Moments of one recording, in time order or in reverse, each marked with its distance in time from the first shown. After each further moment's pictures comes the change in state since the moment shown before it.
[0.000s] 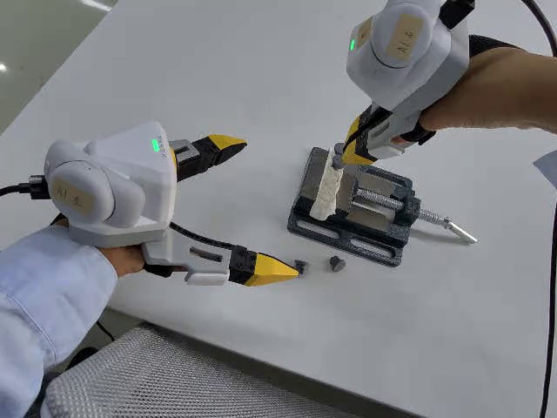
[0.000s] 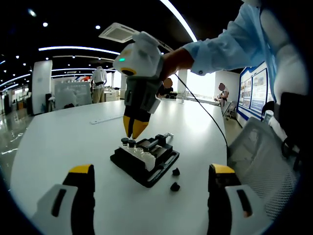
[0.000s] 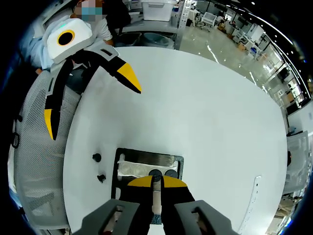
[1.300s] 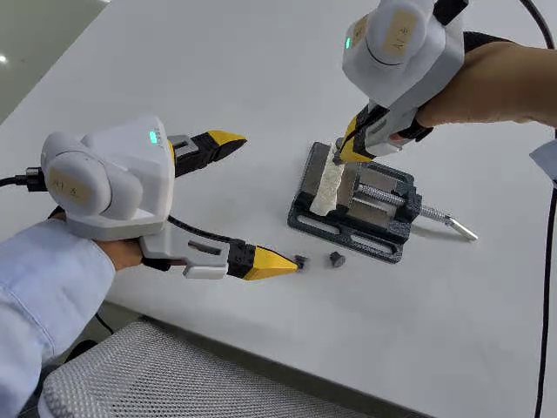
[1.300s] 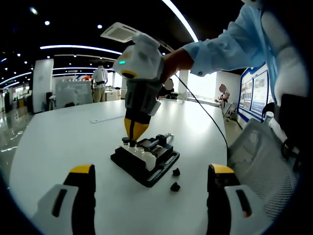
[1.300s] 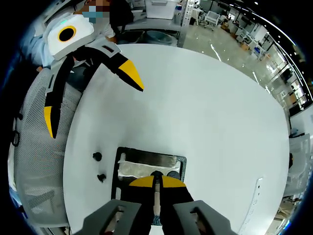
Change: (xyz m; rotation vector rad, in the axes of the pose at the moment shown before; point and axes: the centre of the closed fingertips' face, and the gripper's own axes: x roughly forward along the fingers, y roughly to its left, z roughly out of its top) left arm 0.000 0.001 -0.001 -0.015 -0.005 0.003; right arm 0.006 0.003 -0.001 -0.013 0.018 0.022
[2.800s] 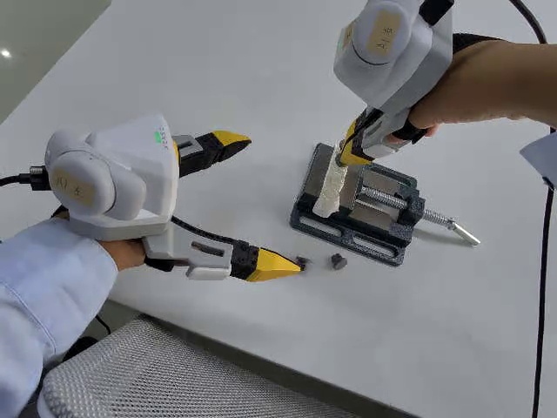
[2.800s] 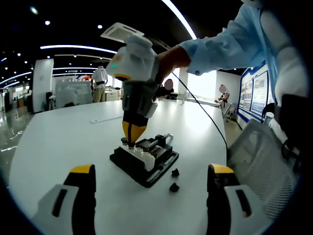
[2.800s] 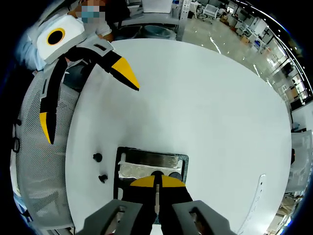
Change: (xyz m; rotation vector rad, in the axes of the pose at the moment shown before) left arm 0.001 -0.002 0.001 -0.002 -0.002 -0.002; right arm 0.005 0.001 0.001 0.032 0.055 0.021
